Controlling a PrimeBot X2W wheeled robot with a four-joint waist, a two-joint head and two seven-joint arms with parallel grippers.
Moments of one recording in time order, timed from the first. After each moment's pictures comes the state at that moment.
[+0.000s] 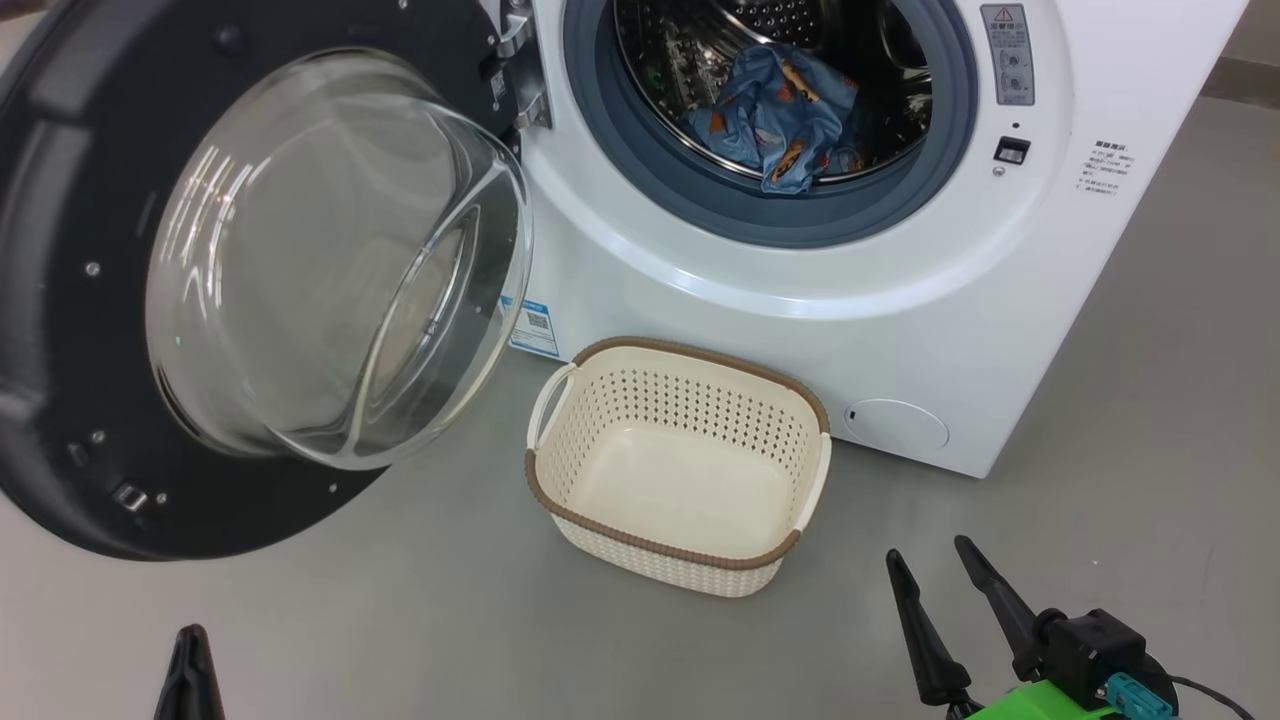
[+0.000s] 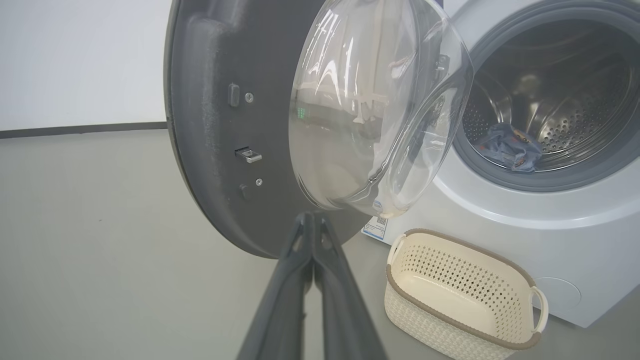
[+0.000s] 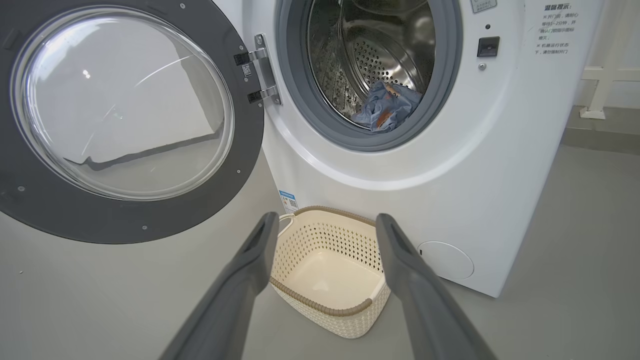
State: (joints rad) left arm 0.18 0.04 0.11 0.02 -0.25 0.06 -0.26; right arm 0.01 -0.05 0.08 0.19 0.19 0.12 -0.26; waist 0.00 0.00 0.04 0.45
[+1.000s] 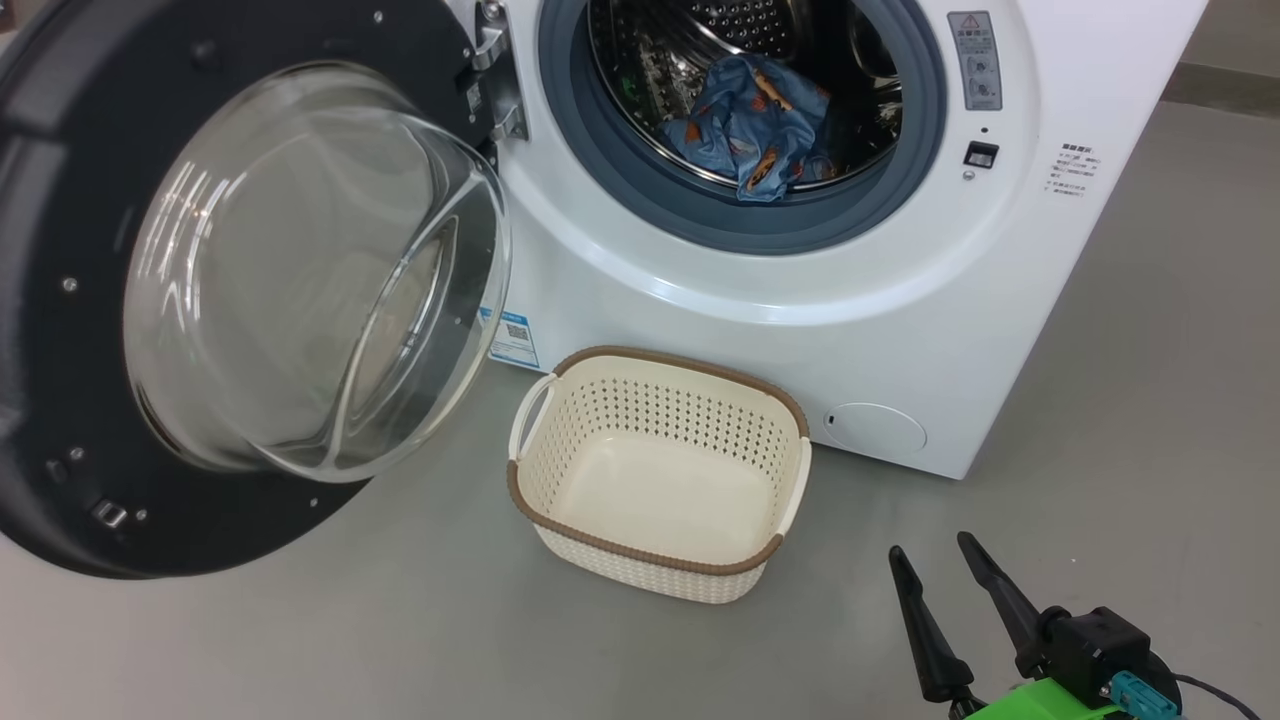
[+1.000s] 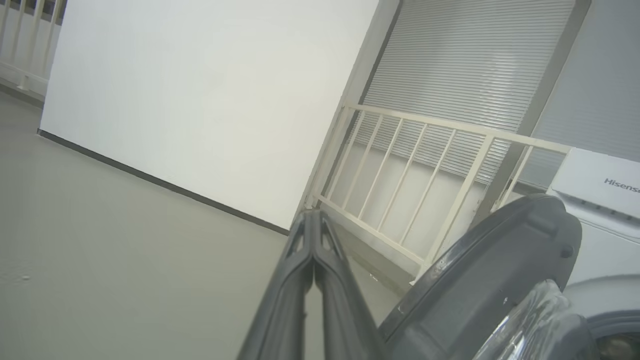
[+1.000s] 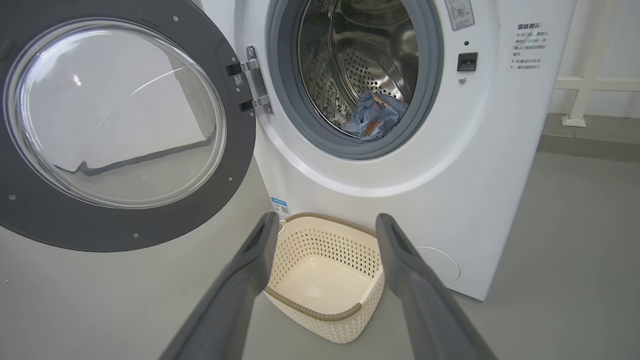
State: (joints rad) left arm -0.14 0.19 0.58 0.14 -0.55 -0.12 -0.26; right arm 0.01 -0.05 0.08 0.18 0.19 0.12 -0.26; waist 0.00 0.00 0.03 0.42
